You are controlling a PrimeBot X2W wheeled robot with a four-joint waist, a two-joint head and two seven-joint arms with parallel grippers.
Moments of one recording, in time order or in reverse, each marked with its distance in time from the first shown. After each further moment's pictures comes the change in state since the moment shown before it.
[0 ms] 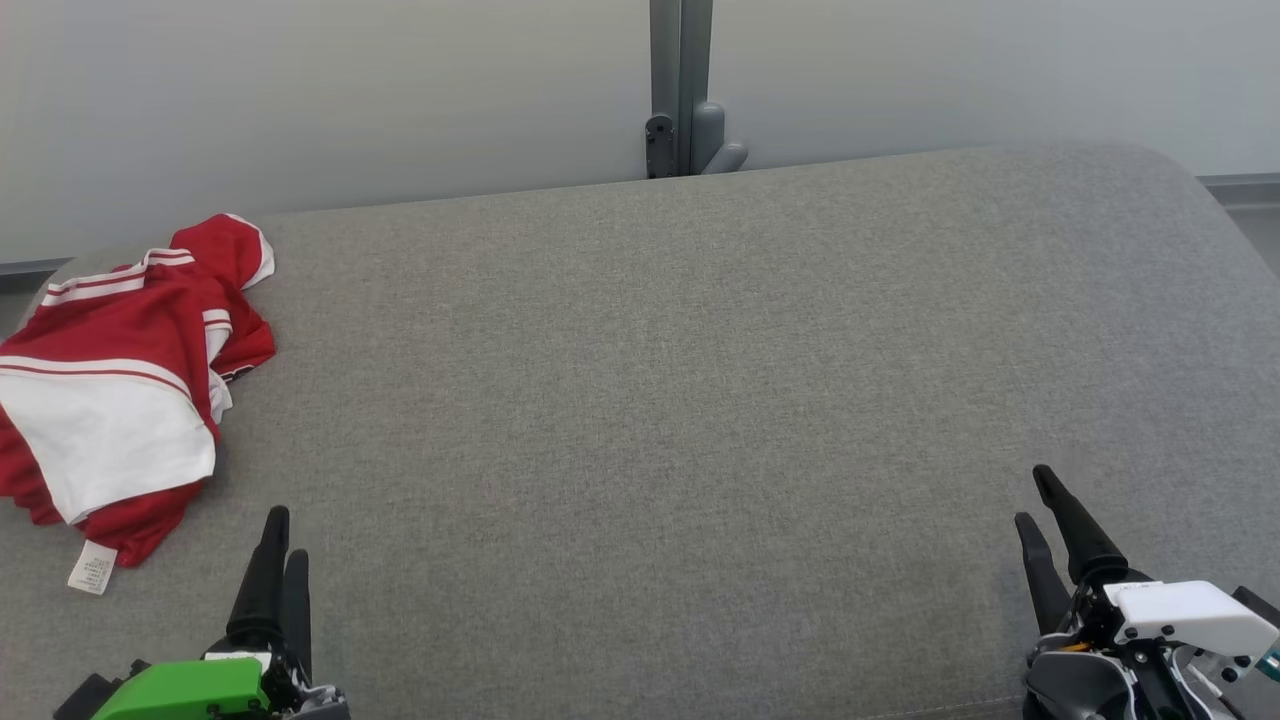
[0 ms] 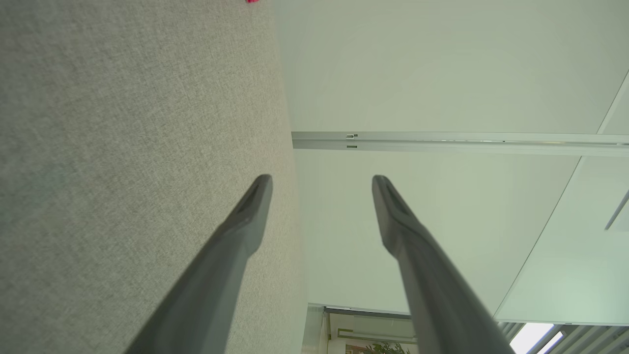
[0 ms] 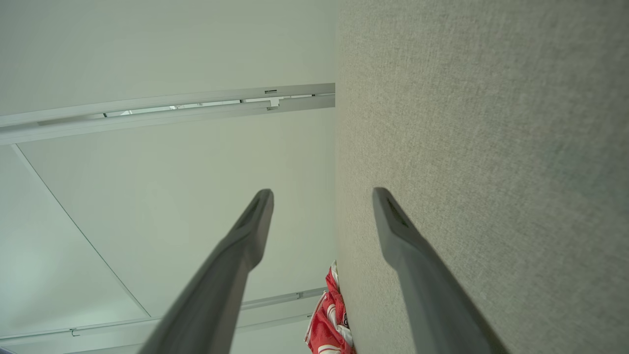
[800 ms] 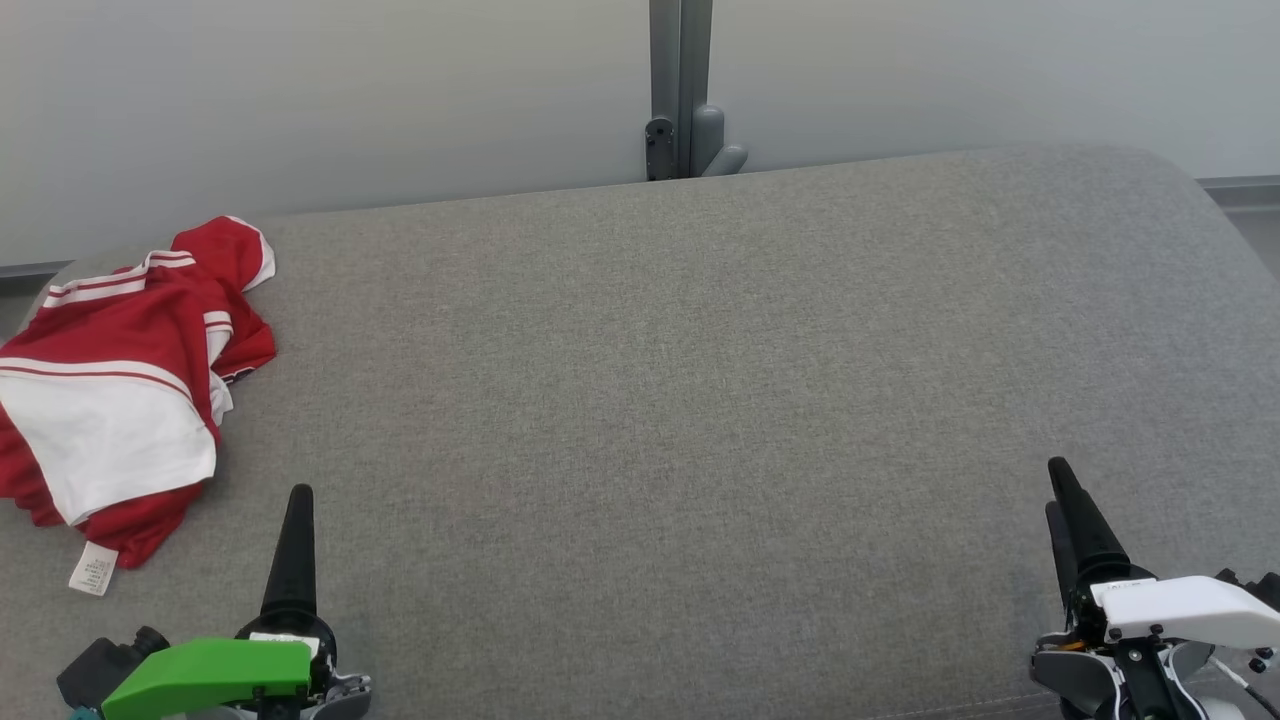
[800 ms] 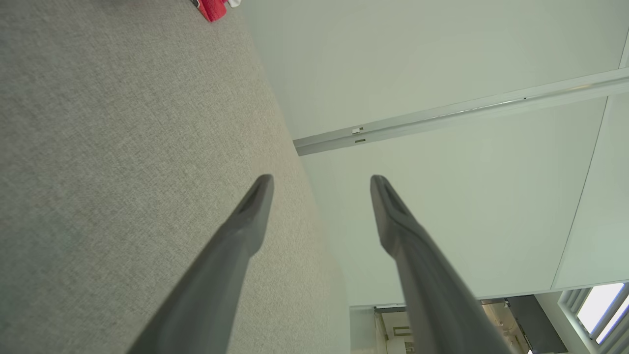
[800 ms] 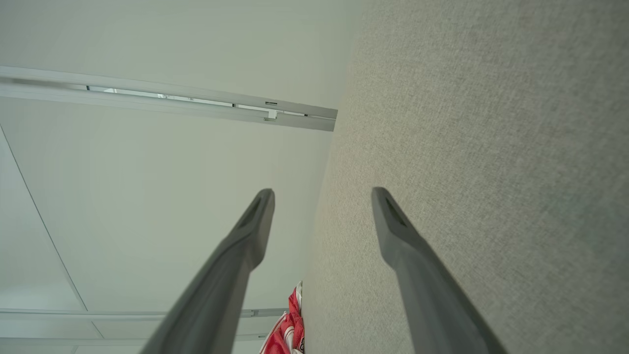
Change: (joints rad) left arm 0.015 -0.002 -0.066 -0.056 0.213 0.026 -0.094; right arm 0.031 0.002 0.019 -0.048 -0.199 0.000 -0.116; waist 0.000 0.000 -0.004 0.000
